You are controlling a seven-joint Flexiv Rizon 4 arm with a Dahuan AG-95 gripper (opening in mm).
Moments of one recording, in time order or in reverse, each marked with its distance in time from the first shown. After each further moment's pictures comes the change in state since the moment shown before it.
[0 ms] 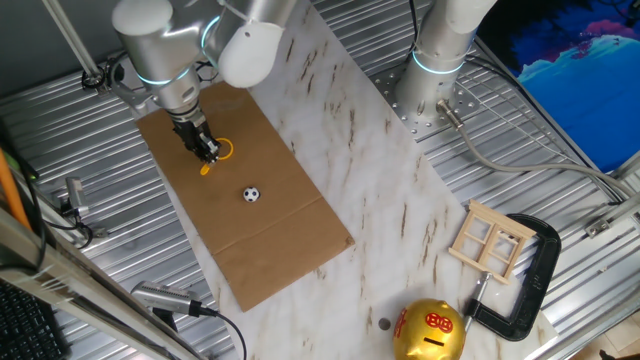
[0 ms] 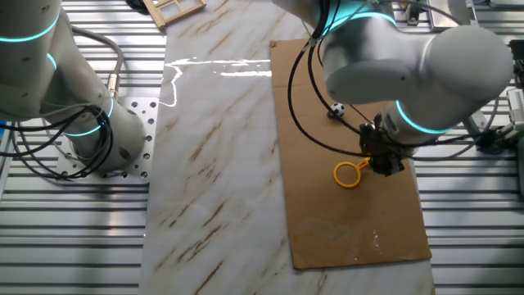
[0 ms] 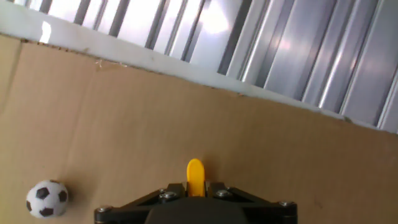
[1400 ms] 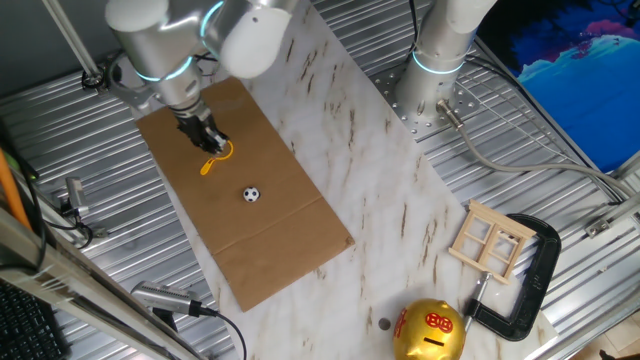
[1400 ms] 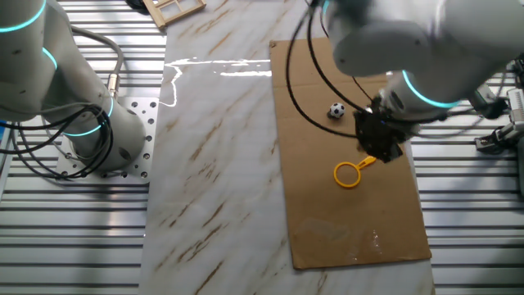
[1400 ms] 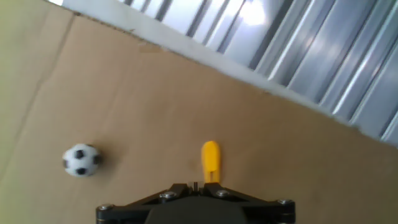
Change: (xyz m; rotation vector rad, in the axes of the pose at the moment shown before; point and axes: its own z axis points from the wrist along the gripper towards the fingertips) arm 0.004 -0.007 -0.025 -0.013 0.055 -0.142
